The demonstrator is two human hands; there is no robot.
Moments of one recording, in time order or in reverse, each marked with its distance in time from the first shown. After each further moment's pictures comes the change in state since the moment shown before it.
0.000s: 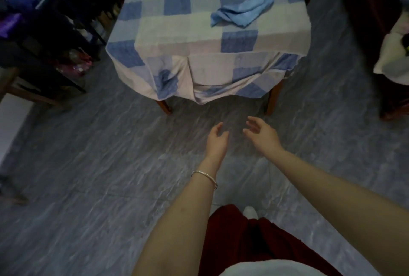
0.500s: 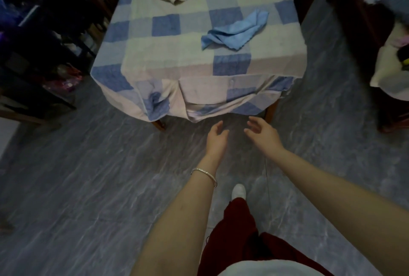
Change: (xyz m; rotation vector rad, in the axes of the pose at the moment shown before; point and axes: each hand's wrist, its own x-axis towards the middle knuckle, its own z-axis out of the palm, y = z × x) left_hand 0.106 0.074 0.041 -0.015 -0.044 0.028; right_hand 0.117 -0.039 -0.036 0.007 0.045 0.006
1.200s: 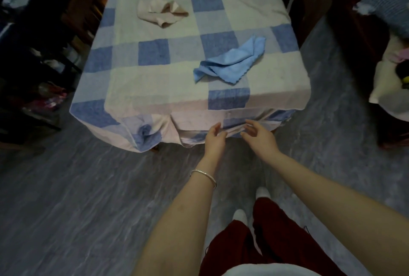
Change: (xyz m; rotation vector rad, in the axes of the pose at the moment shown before) left_hand 0.150 0.090 0.033 0.003 -0.058 -0.036; right_hand 0.151 -0.066 -0.012 -0.010 0.019 0.019
